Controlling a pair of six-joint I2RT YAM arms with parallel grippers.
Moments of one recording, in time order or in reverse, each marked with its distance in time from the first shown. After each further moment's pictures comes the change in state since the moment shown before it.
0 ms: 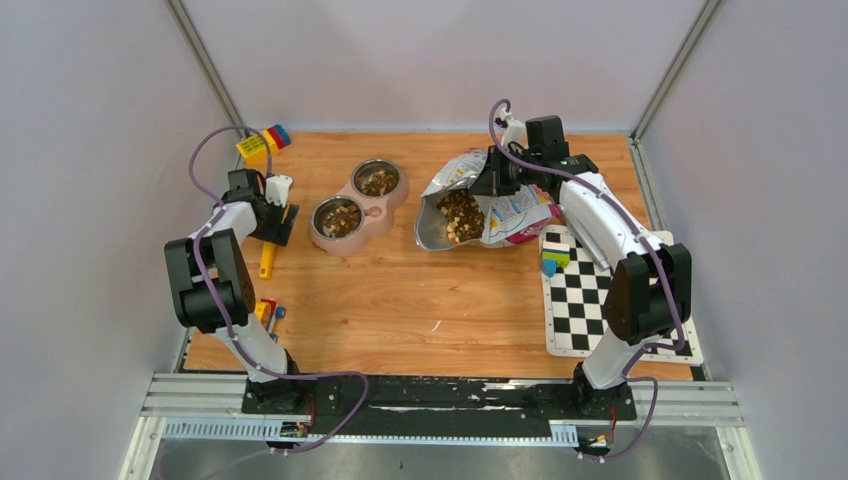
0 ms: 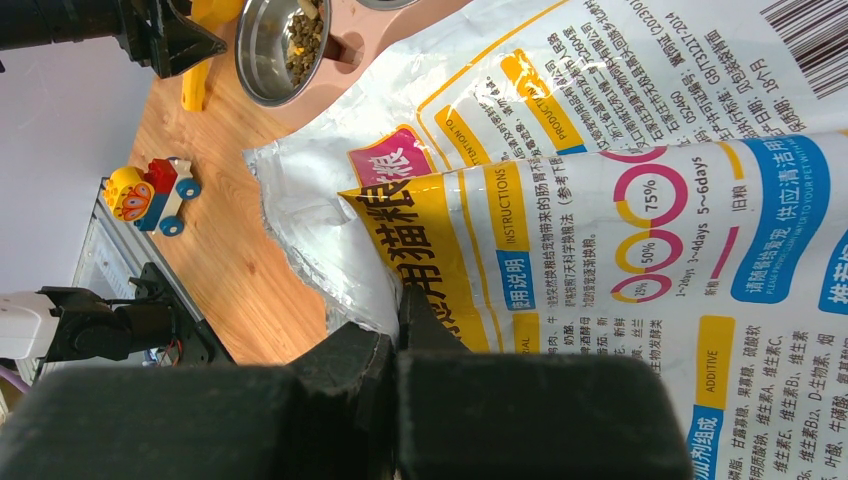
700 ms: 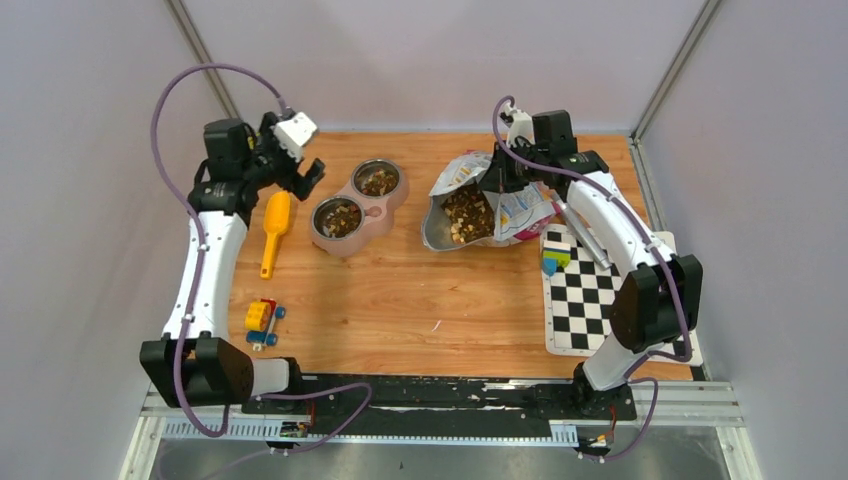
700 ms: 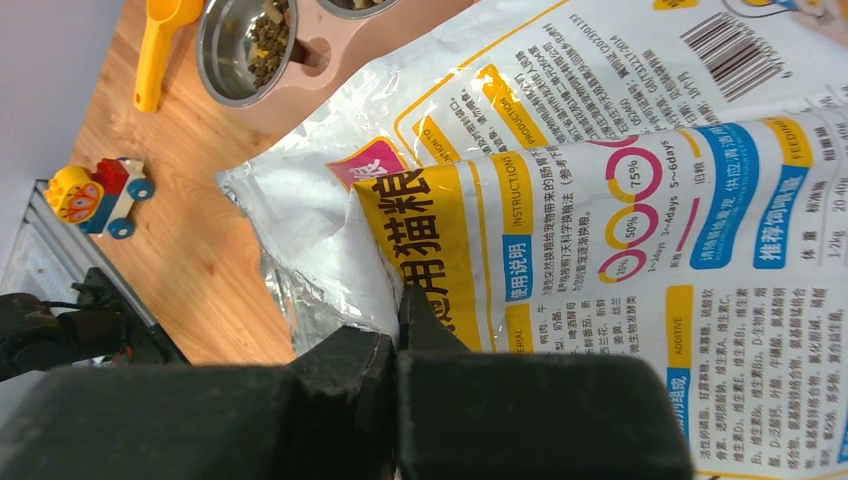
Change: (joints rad) left arm -0.130 -0.440 0.233 -0.119 0.444 0.131; right arm 0.000 -0.043 0.038 -0.079 0.074 -0.071
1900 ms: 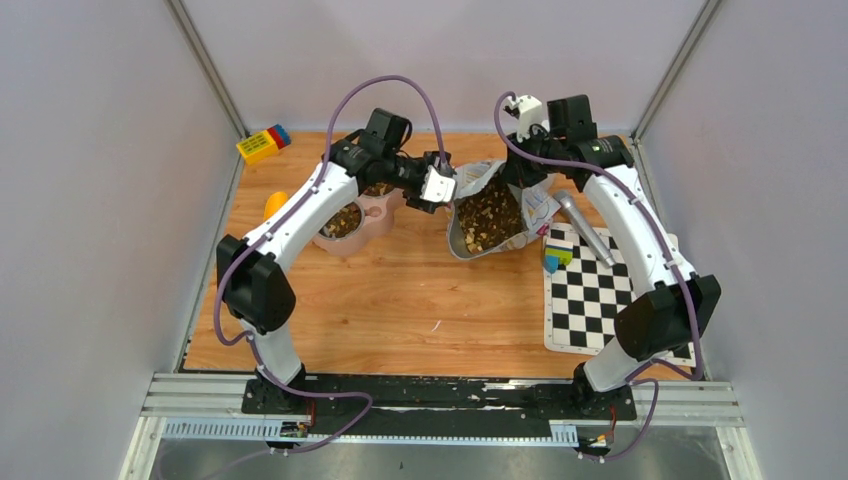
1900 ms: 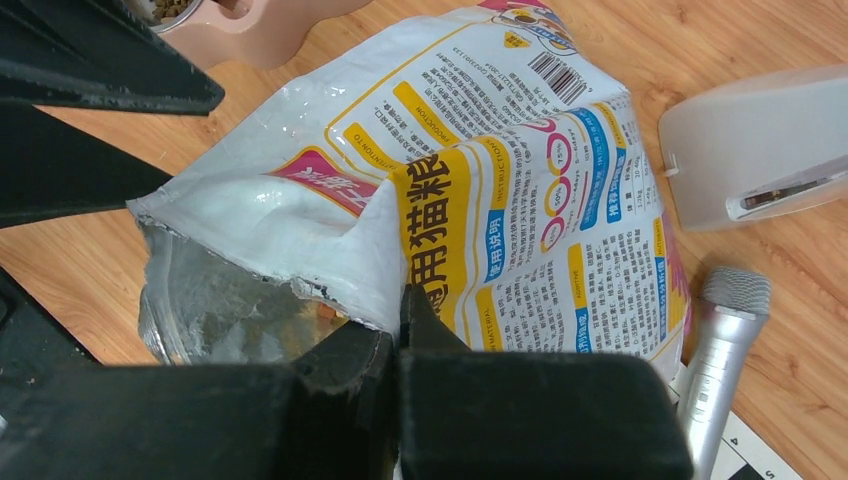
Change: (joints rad) left arm -0.670 0.496 0.426 -0.227 0.246 0.690; right arm -0.010 -0.057 0.187 -0.284 0.146 -0.319
